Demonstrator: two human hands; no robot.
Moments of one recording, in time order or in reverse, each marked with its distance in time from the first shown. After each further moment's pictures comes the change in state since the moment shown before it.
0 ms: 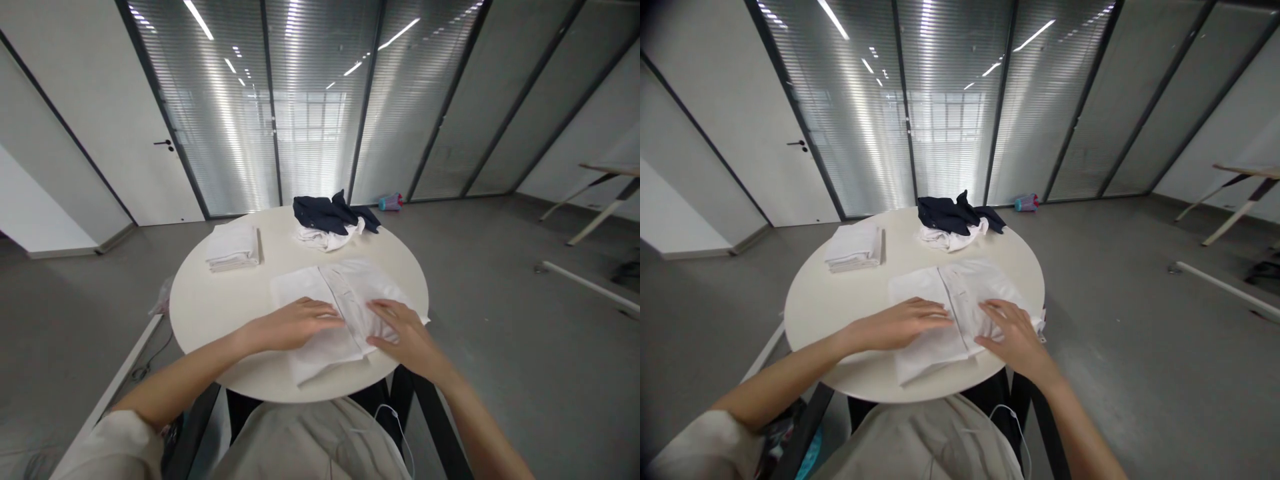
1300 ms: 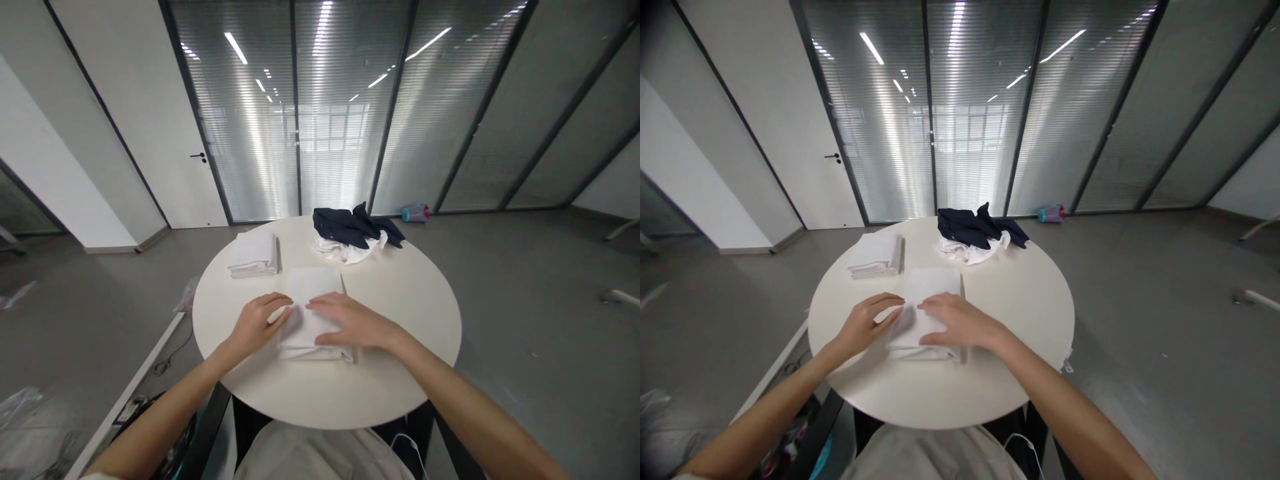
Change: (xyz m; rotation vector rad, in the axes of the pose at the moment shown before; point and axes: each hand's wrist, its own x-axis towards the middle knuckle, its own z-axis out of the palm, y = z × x) left_hand -0.078 -0.023 0.003 0.070 0.584 -0.571; right_hand 0.136 -0.069 0.047 0.307 -0.431 -0.417
